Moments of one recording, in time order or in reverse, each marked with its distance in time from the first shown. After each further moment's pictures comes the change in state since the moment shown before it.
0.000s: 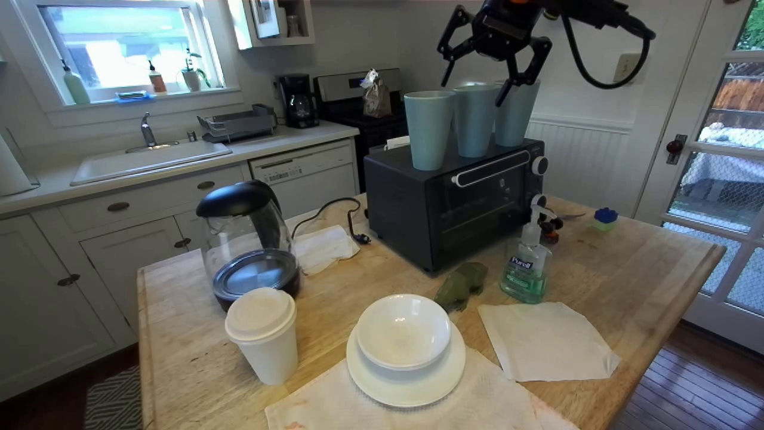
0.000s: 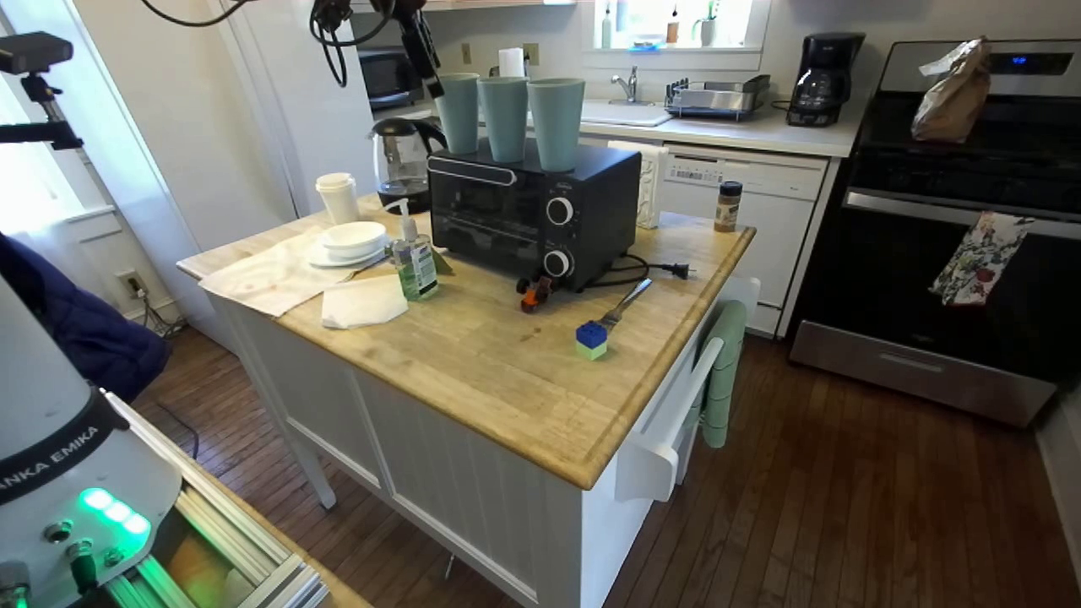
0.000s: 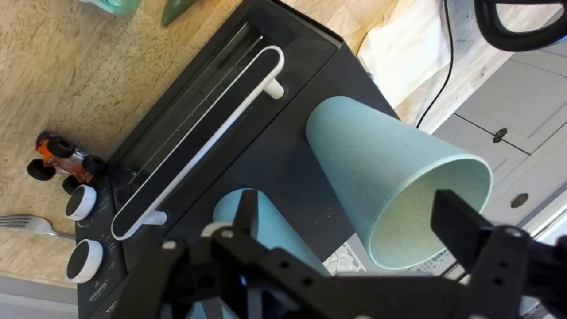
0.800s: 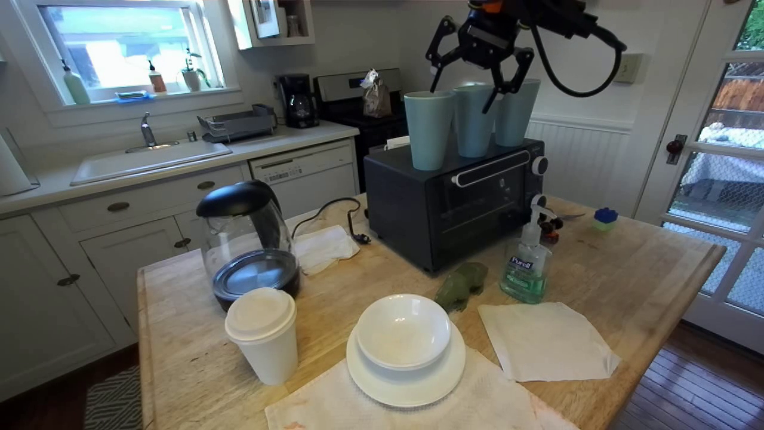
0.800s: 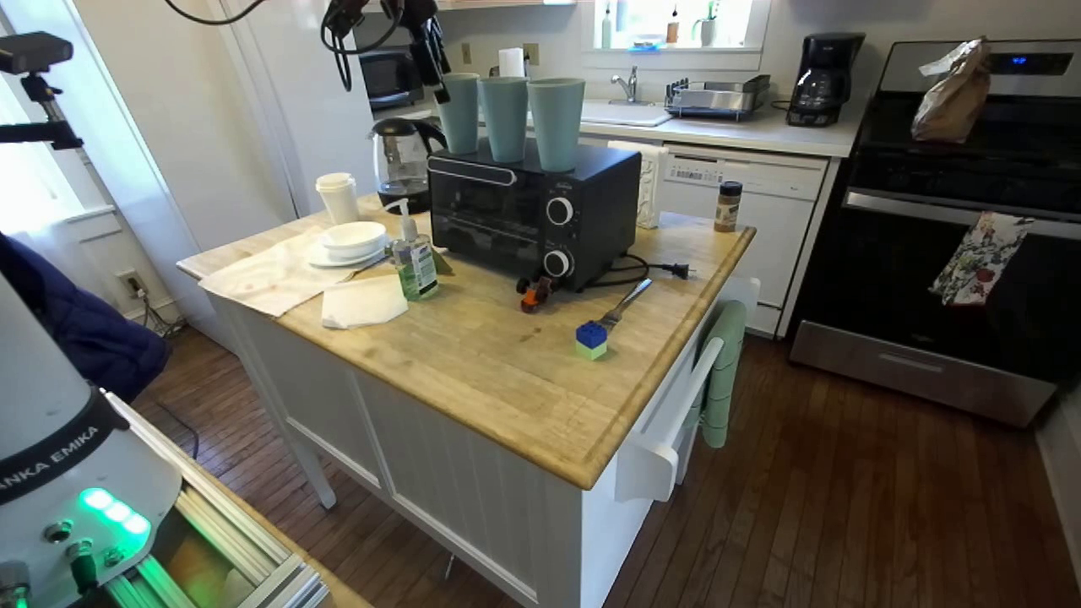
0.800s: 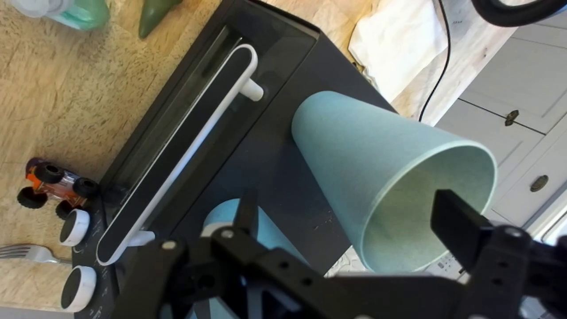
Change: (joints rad) arm 0.018 0.075 -0.015 0.064 0.001 0.001 0.097
